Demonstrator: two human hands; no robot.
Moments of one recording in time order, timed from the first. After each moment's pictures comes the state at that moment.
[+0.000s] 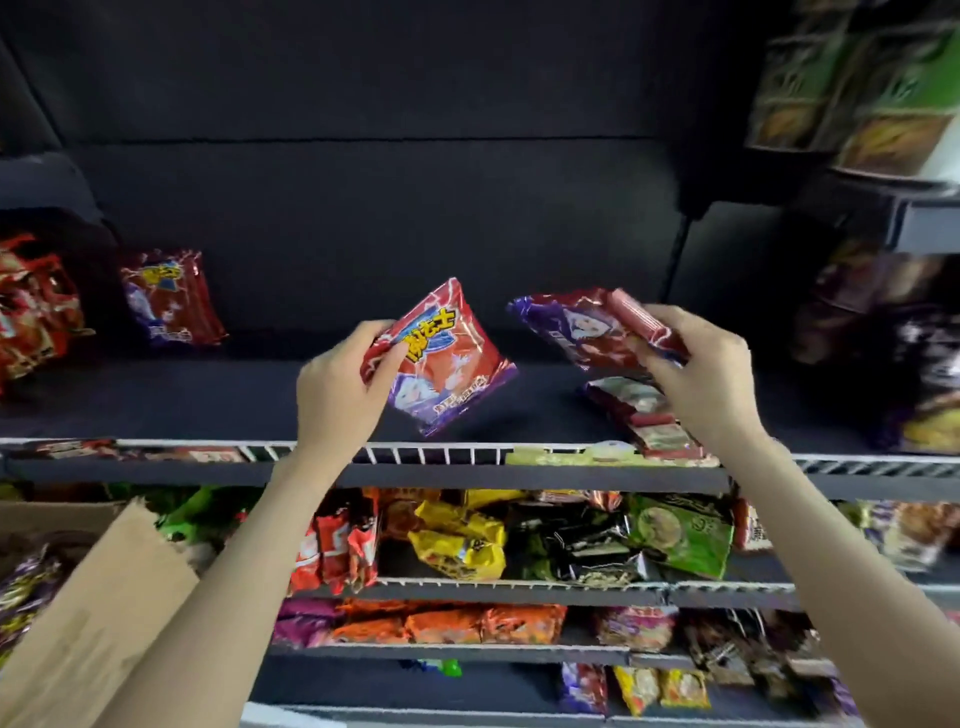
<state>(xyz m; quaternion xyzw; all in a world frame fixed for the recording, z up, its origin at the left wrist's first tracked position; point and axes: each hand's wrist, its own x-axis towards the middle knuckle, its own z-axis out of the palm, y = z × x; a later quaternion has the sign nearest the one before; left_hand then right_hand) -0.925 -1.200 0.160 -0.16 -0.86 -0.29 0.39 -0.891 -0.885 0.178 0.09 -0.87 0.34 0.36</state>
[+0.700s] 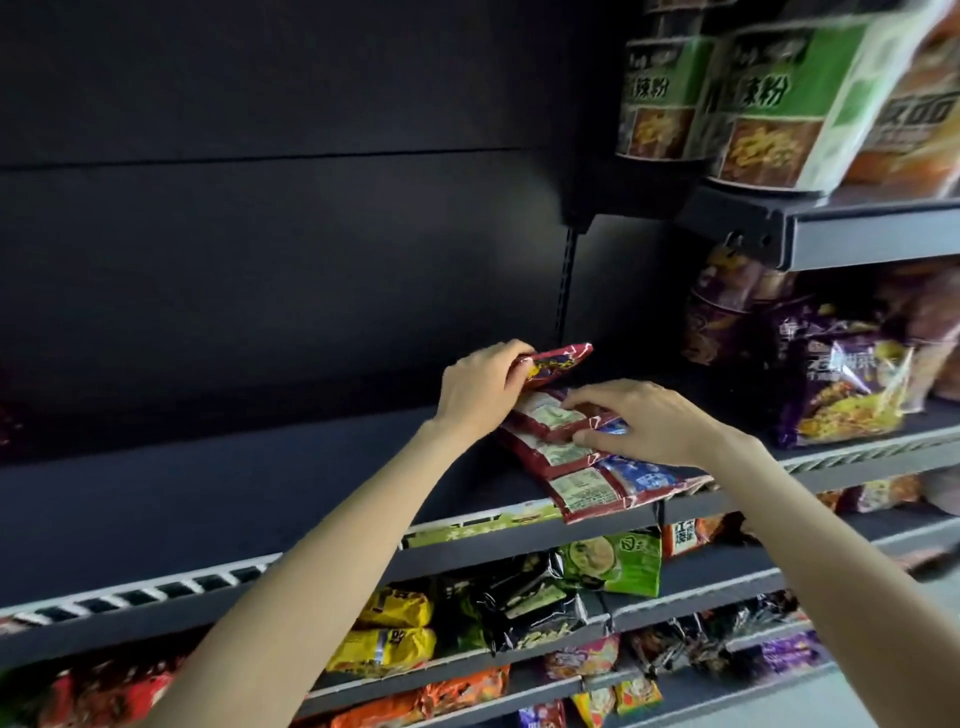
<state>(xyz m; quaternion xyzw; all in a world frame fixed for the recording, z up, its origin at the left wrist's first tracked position) -1.056 -0.976 0.126 -0.35 -0.88 -0.25 0.21 -0.948 -0.781 0.143 0.11 -0.99 0.08 0.02</state>
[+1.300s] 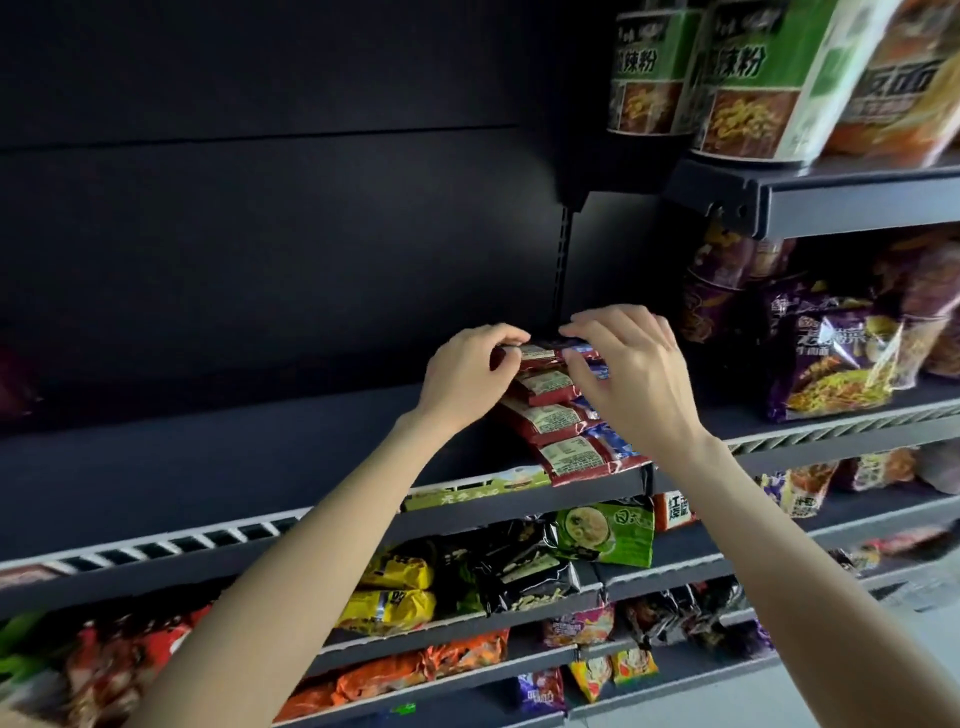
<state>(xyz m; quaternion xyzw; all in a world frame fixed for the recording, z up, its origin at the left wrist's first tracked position) -1.013 -0.991 0.146 -0.34 -0.87 -0.34 0.13 -0.919 -0.824 0.156 0.08 -0.89 0.06 0.45</state>
